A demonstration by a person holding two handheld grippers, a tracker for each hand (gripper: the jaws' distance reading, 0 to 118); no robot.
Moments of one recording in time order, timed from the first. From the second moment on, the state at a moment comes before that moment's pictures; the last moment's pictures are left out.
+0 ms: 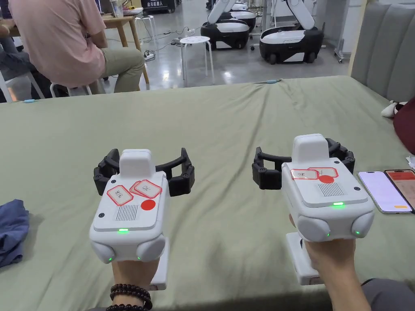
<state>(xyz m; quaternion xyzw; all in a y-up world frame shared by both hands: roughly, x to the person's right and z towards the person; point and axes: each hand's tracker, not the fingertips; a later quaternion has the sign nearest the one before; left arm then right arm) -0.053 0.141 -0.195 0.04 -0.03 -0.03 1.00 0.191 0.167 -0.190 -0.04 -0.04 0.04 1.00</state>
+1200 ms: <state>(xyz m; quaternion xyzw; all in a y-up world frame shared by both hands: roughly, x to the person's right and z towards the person) -0.048 0.140 -0.196 0.02 -0.04 -0.01 1.00 0.182 0.185 -0.179 -0.09 -0.10 -0.01 0.99</state>
